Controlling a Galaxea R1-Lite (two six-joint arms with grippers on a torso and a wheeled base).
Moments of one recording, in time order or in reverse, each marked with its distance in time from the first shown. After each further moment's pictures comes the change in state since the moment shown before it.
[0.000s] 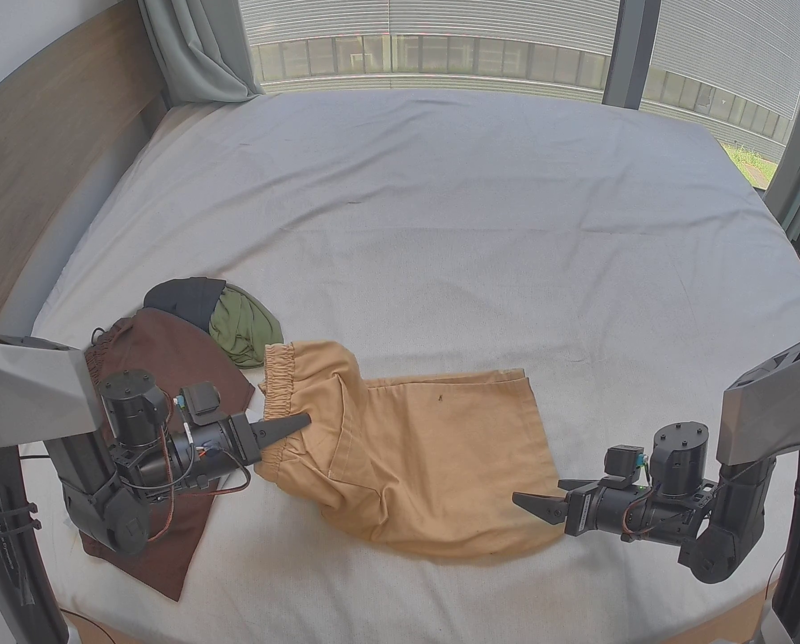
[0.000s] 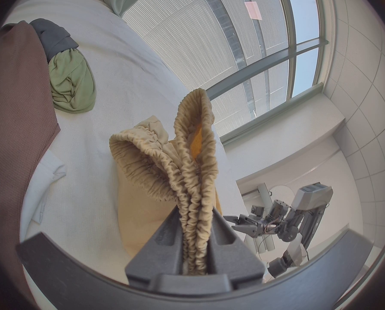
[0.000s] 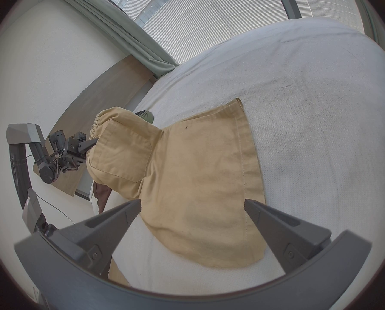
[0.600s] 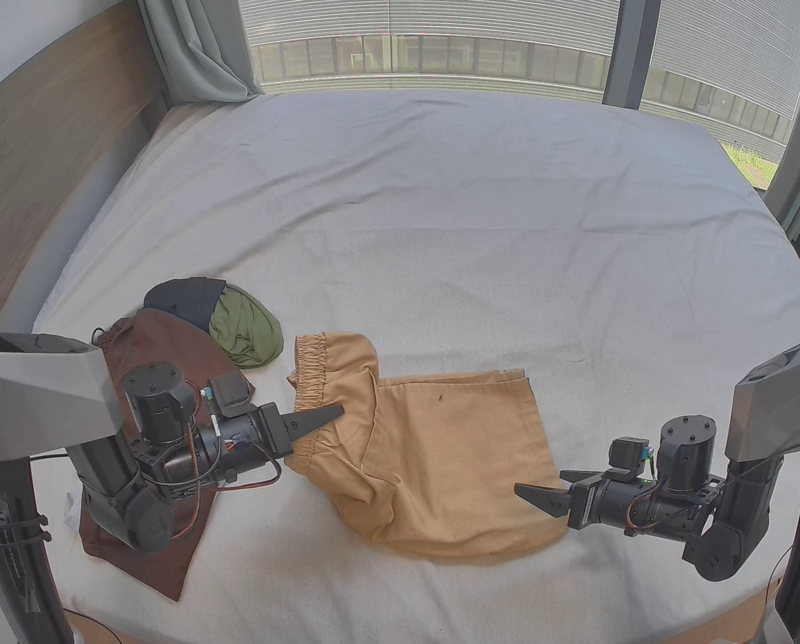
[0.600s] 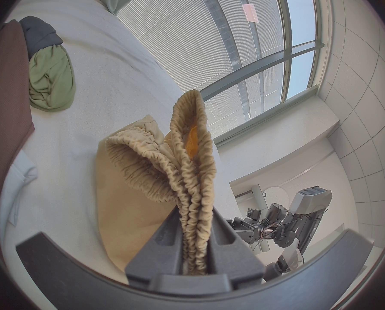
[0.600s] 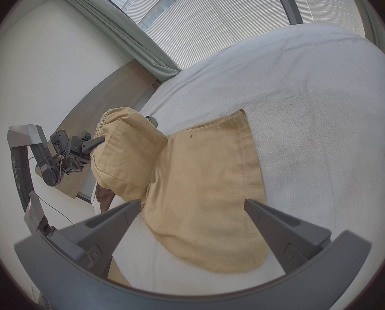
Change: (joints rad) left arm -0.095 0.008 -0.076 0.004 0.042 -0.057; right arm 0.000 -0.040 -0.001 0.000 -0.001 0.000
